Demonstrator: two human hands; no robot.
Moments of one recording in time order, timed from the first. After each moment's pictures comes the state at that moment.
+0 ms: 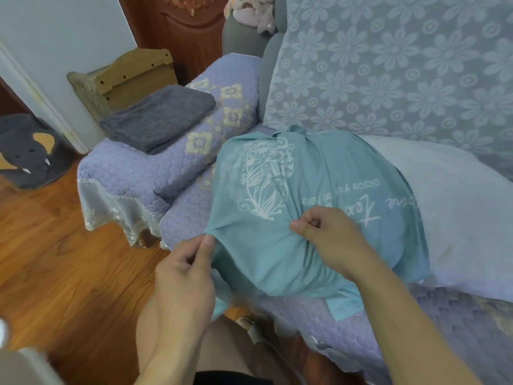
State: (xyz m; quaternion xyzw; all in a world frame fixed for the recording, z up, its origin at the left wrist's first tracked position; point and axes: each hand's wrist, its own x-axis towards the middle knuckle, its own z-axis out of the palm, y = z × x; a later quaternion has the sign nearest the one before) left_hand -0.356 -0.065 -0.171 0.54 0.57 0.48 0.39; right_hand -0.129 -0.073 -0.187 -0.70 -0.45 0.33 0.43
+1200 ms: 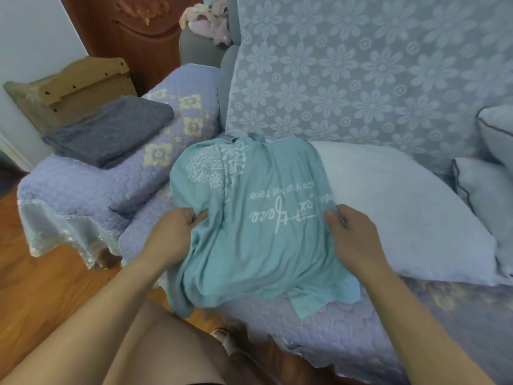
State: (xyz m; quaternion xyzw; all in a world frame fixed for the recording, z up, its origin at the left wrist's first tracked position) left_hand -0.325 0.061 -0.200 0.81 0.49 0.17 0.27; right_hand -0.061 -0.126 -0.192 -0.82 -0.39 0.13 0.40
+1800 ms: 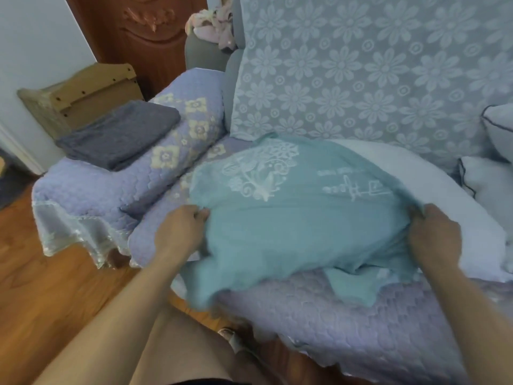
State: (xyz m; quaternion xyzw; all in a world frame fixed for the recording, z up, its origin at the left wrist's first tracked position) left_hand -0.312 0.070 -0.213 0.77 0.59 0.17 0.16; right_hand 0.041 -0.166 -0.218 -0.93 -0.22 0.01 0.29
